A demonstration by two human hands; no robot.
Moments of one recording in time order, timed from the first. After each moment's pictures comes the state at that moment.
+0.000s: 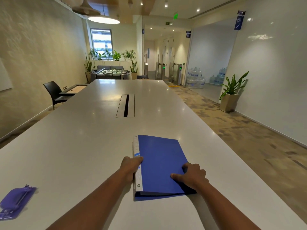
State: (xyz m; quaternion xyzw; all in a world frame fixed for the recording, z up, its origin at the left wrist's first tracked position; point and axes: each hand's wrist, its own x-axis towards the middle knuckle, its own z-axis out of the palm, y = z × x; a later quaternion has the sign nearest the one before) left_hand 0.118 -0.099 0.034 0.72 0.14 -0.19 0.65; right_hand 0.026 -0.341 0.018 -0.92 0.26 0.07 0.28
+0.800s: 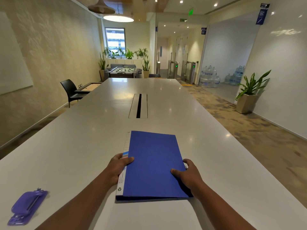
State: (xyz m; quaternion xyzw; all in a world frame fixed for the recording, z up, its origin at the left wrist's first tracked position) left_hand 0.180 -0.001 0.017 0.63 0.10 -0.17 0.75; right_hand 0.093 -0.288 0.008 -0.80 0.20 0.01 0.56
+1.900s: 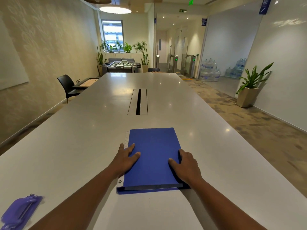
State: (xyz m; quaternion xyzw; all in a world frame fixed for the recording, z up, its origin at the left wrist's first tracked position) left_hand 0.224 -0.013 0.003 0.90 -0.07 -0.09 0.42; right_hand 0.138 -0.277 0.007 -0.94 0.16 -0.05 0.31
